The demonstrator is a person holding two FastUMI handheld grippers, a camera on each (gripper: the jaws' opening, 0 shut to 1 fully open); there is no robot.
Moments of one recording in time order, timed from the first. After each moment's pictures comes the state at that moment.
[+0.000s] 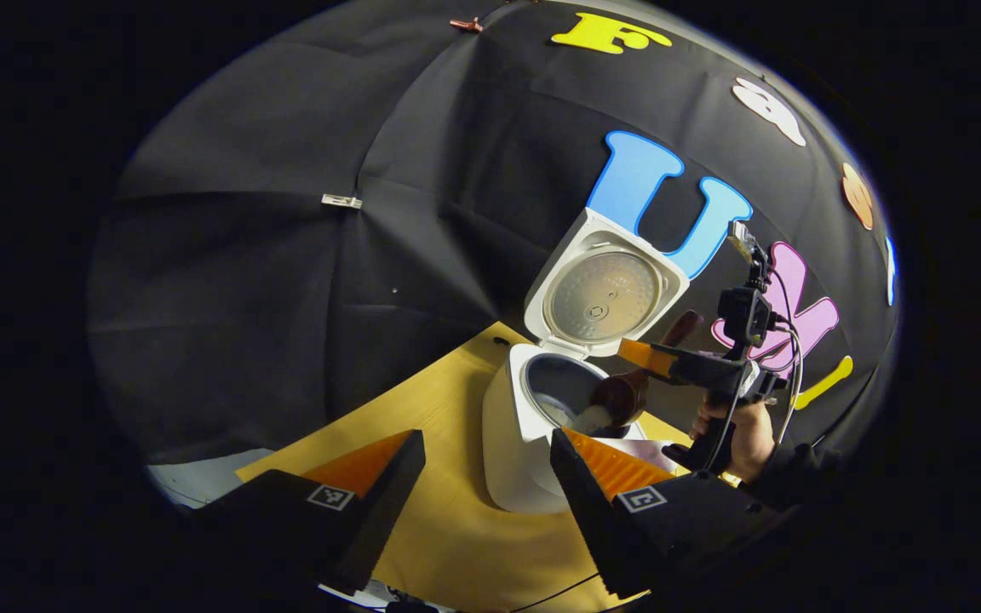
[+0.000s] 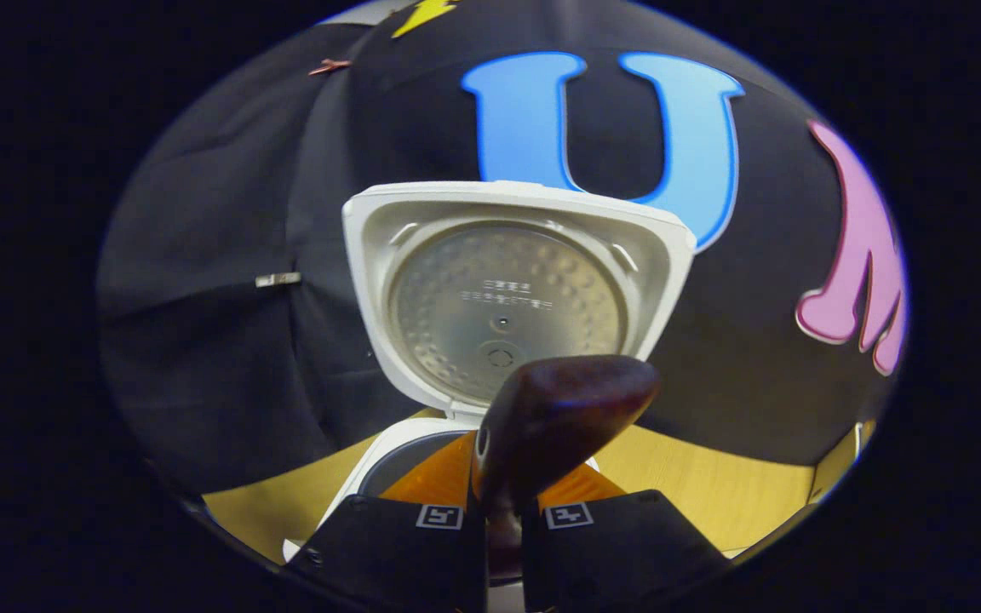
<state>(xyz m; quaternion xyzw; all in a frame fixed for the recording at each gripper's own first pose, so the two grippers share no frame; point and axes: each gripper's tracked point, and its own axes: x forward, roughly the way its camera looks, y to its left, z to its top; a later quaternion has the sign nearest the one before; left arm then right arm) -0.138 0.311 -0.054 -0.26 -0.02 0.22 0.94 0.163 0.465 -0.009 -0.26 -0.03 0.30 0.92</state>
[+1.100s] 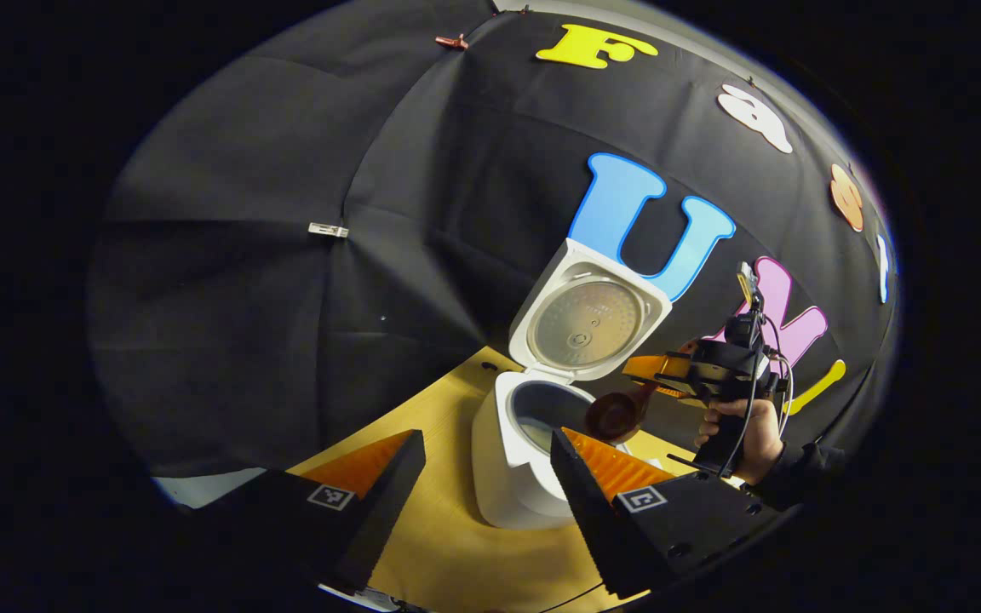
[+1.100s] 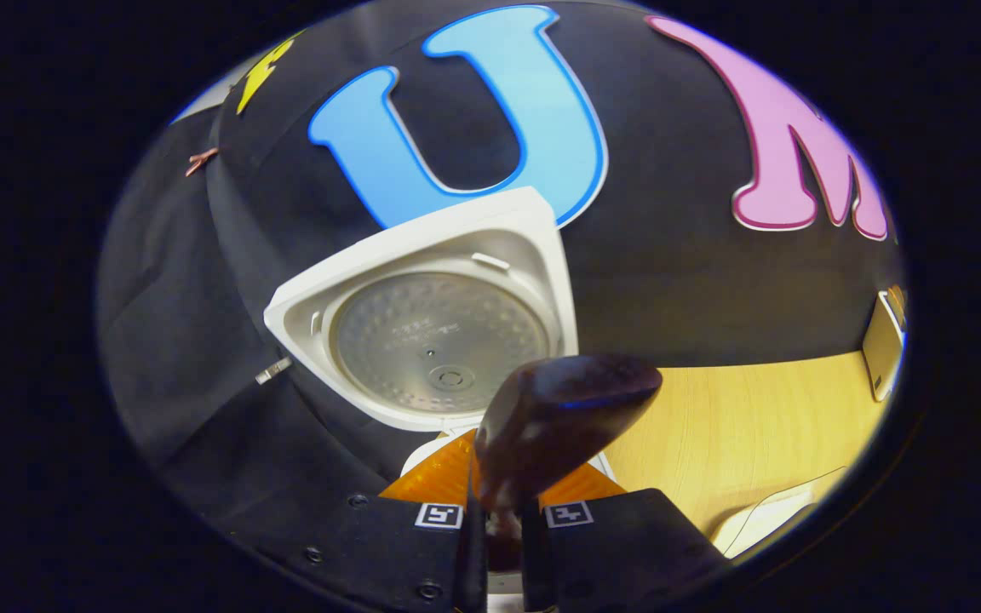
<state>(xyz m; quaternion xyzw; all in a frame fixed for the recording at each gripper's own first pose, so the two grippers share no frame) -0.138 0.304 -0.013 -0.22 -0.06 0.21 0.95 0.171 0.413 0.038 -0.02 0.08 0.27 0.96</state>
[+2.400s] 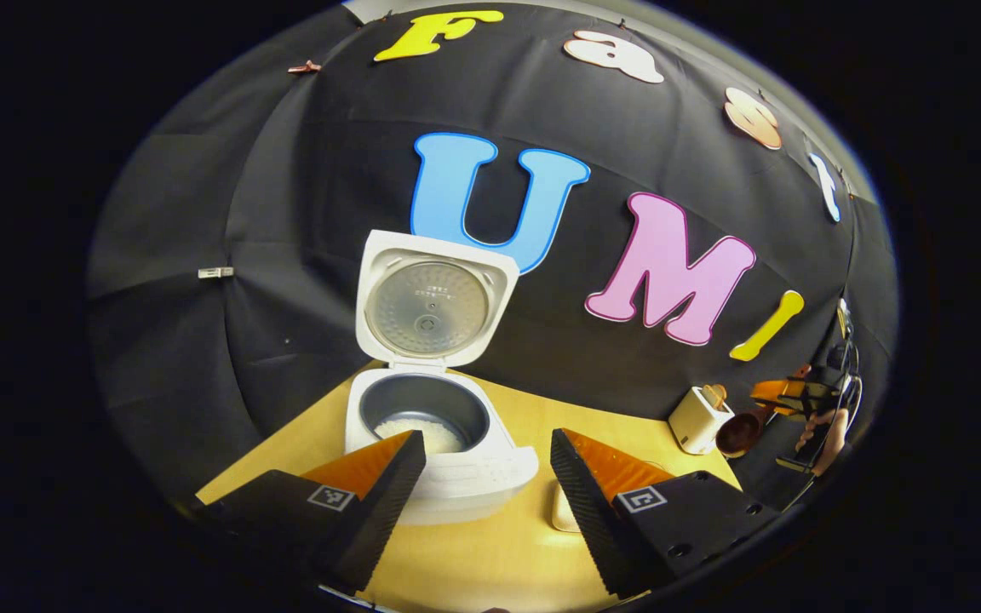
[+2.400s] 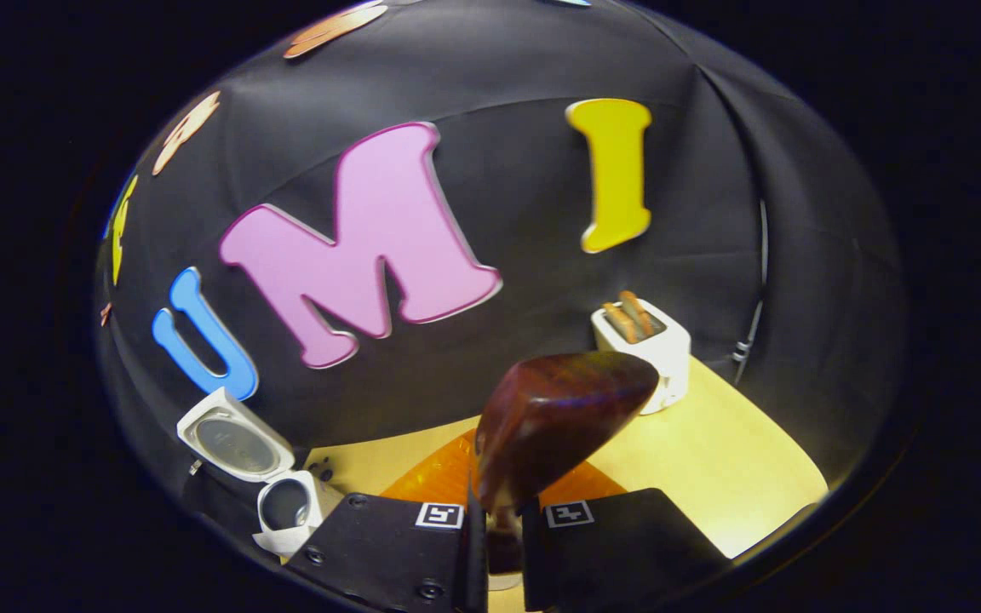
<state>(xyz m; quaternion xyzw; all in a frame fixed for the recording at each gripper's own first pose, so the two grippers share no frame) -0.054 0.122 0.036 -0.12 -0.04 0.13 0.98 0.120 -0.093 0.139 0.12 -0.03 0.00 0.99</state>
